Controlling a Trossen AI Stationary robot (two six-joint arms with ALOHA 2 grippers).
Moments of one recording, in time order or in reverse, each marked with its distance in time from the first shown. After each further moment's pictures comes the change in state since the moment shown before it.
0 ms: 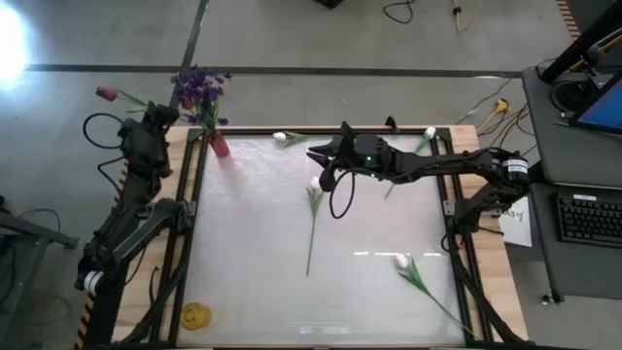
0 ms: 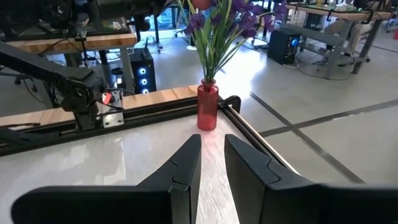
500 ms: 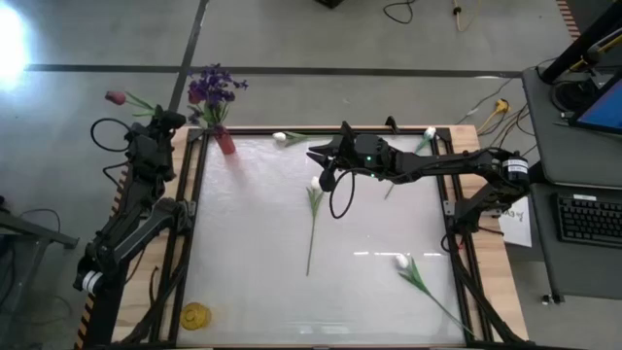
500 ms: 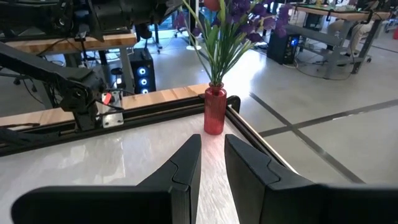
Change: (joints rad) left arm -0.031 -0.023 -0.083 0.062 0.025 0.008; right arm 0.000 0.000 0.000 0.000 0.001 0.000
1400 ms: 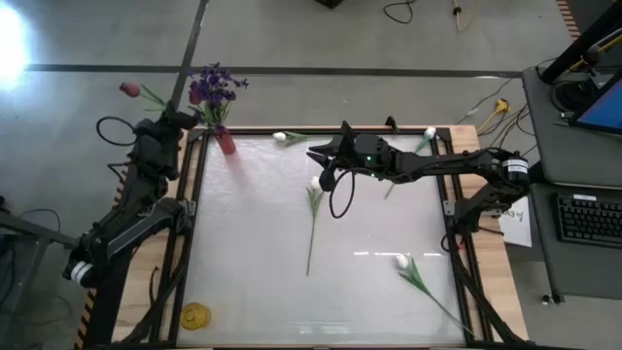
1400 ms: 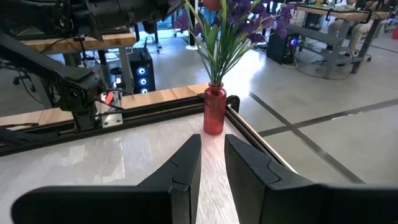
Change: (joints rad) left arm -0.135 0.054 -0.001 0.136 0.005 0.172; right arm -0.002 0.000 0.000 -0.001 0.001 0.000
